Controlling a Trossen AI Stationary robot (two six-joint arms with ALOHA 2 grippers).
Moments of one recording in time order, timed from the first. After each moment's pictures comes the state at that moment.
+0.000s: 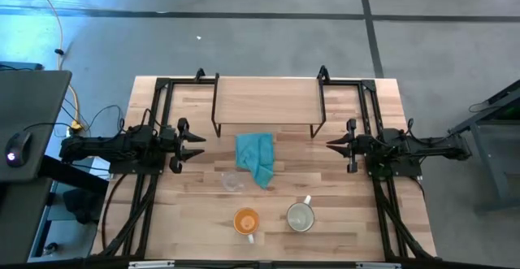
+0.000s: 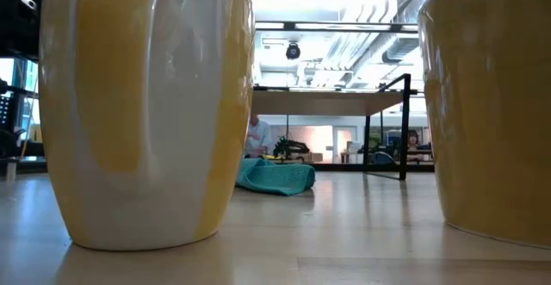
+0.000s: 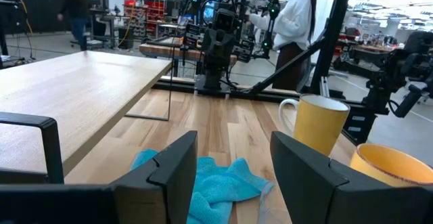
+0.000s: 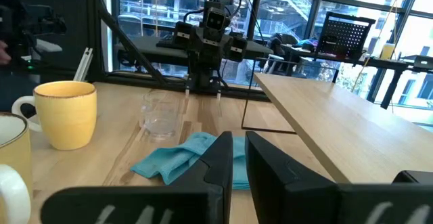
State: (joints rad) left arm 0.12 0.01 0.01 0.01 0.01 -0.12; right arm 0.06 0.01 0.01 0.03 0.10 -0.16
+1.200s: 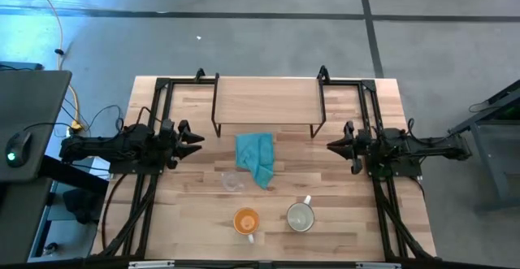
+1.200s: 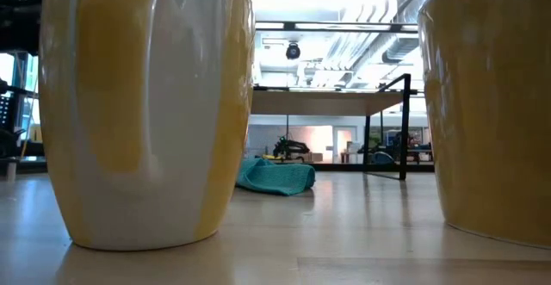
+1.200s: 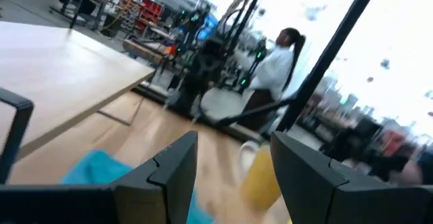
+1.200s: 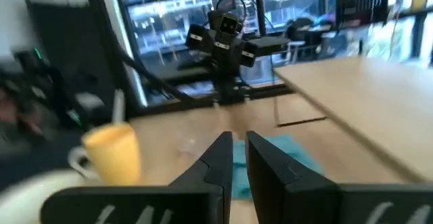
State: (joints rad) left arm 0.12 0.01 0.01 0.13 0.02 -0.50; right arm 0.06 0.01 0.01 0.06 0.05 0.22
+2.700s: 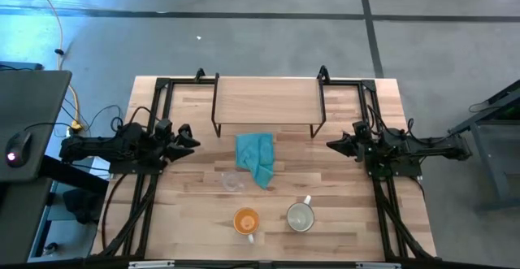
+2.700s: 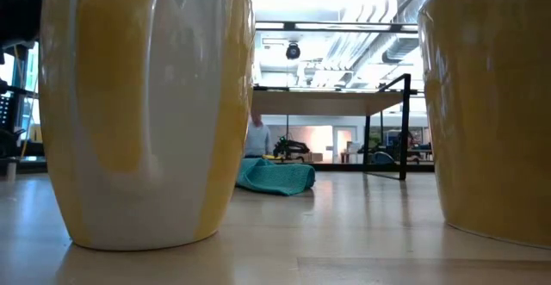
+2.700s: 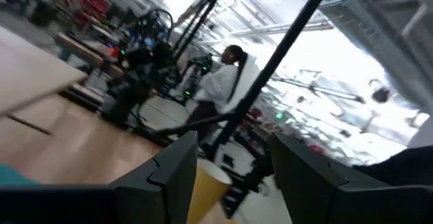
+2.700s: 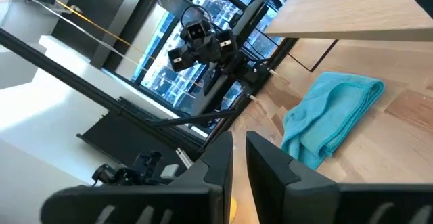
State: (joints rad) left arm 0.12 0.01 0.01 0.26 0.17 -0.68; right arm 0.06 0.01 0.01 0.04 0.10 0.93
